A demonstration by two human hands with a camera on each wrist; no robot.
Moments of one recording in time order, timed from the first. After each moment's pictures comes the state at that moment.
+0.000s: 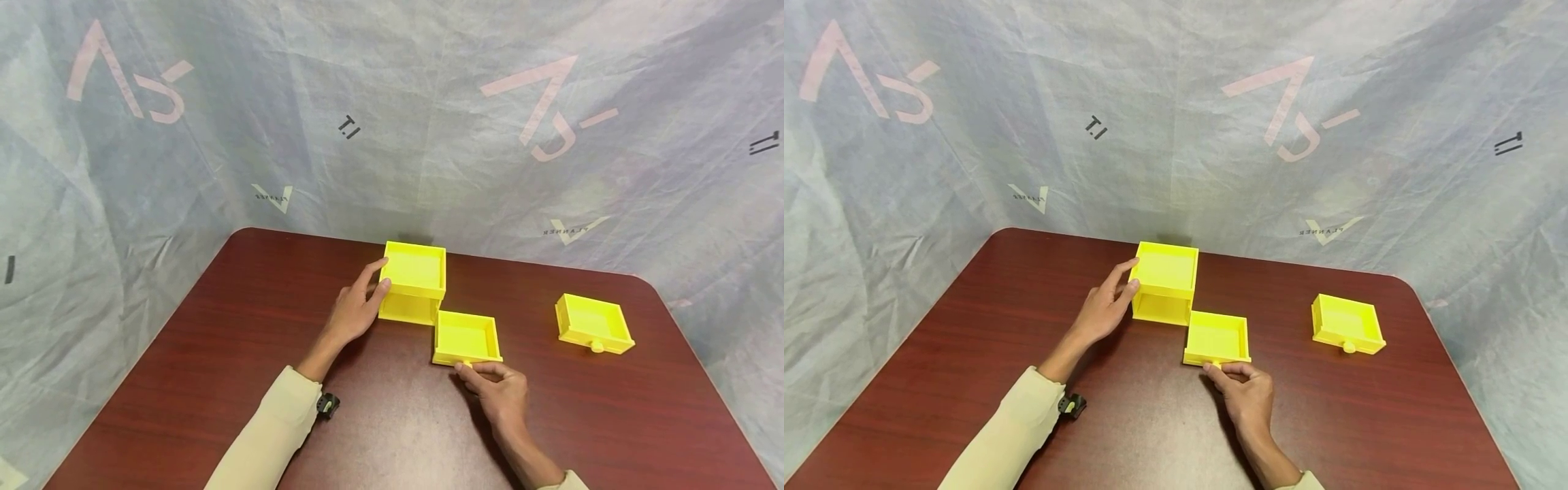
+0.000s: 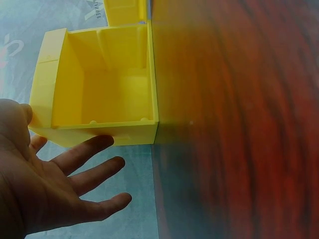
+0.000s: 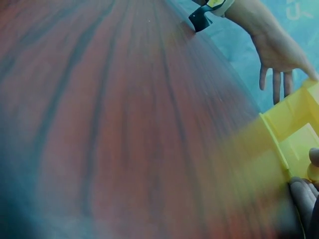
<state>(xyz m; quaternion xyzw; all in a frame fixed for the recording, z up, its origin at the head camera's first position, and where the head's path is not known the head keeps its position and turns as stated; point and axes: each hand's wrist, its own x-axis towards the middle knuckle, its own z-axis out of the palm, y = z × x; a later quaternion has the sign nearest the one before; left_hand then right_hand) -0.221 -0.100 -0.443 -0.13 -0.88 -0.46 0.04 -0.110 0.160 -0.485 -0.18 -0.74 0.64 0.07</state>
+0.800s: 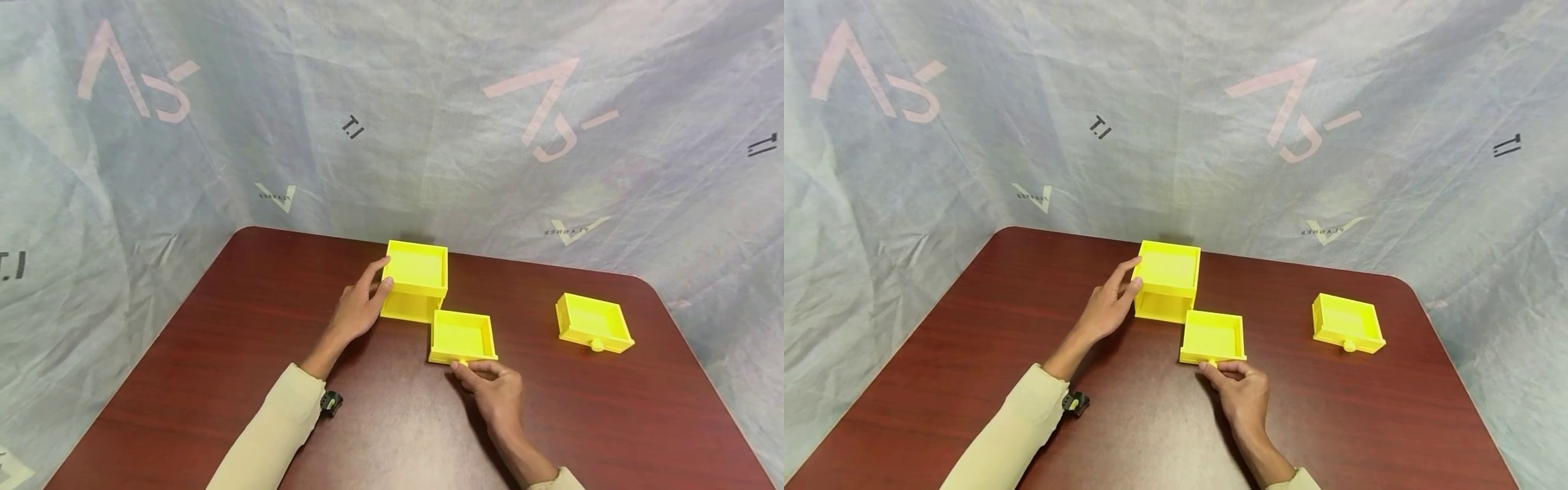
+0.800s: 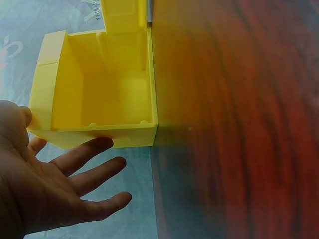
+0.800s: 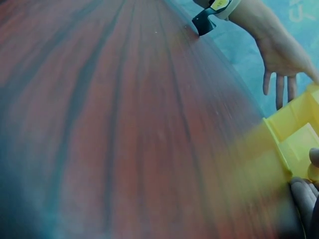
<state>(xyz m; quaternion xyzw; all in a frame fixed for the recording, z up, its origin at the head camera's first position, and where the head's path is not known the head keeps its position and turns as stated) -0.220 -0.099 -0.443 -0.13 -0.87 -0.47 0.05 -0.108 0.150 -0.485 -0.17 -0.74 0.64 0.08</state>
